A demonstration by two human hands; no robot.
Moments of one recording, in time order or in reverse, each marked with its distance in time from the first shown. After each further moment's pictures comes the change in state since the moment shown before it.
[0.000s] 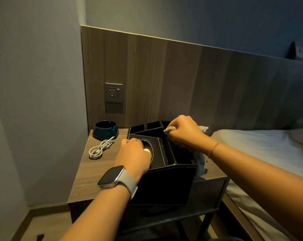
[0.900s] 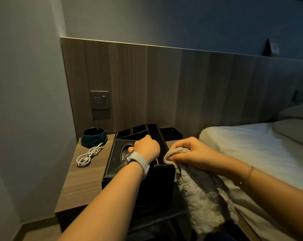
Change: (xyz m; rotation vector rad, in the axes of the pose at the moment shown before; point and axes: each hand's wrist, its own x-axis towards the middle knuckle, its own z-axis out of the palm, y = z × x) left_hand 0.014 0.080 0.020 -0.088 -0.137 -0.095; right_hand -0.084 0.041 -0.032 0.431 -0.261 -0.078
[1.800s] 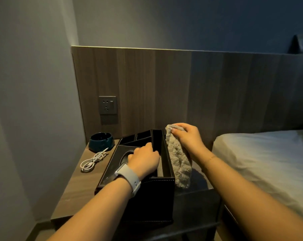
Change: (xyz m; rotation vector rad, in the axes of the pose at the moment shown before) left_hand 0.010 -0.006 0.005 0.099 0.019 0.046; right_hand 0.102 0.051 -0.011 0.362 0.551 0.008
